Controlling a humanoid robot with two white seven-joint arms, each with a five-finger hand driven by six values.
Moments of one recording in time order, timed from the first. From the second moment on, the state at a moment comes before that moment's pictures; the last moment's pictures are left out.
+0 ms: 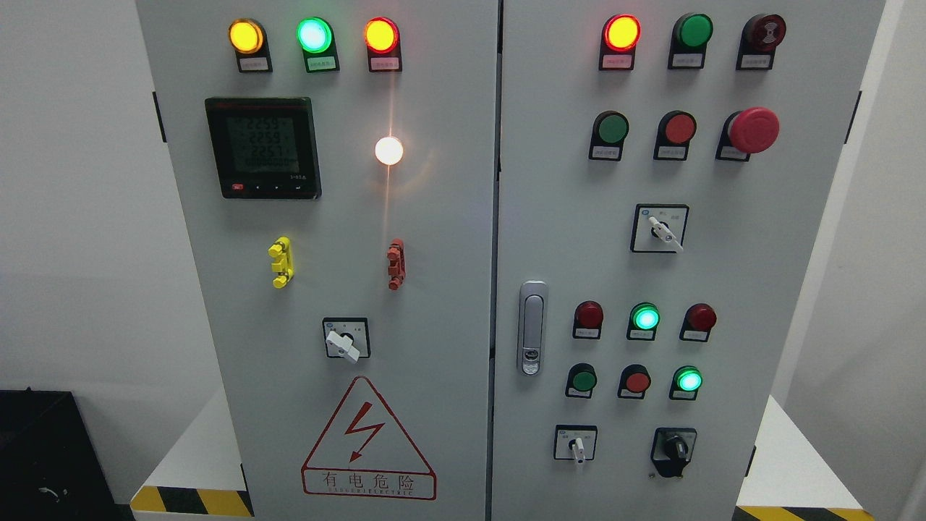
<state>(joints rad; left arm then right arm) 0.08 -0.09 -0.10 -0.09 0.08 -0.06 0.03 0.22 0.06 -0.10 -0.20 0.05 -0.14 0.28</state>
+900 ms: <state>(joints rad) 0.08 -0.09 -0.10 -0.09 0.08 -0.06 0.03 0.22 0.07 -0.10 -0.28 0.17 -0.09 0.29</state>
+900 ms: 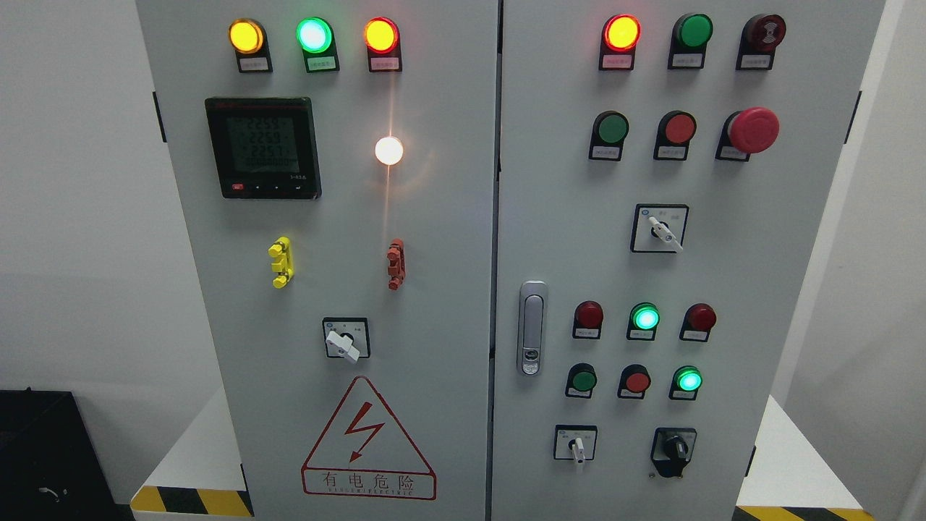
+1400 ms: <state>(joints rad) 0.08 -0.09 -0.10 -0.09 0.08 -0.06 0.03 0.22 0.07 -0.11 -0.71 0.51 -0.03 0.25</state>
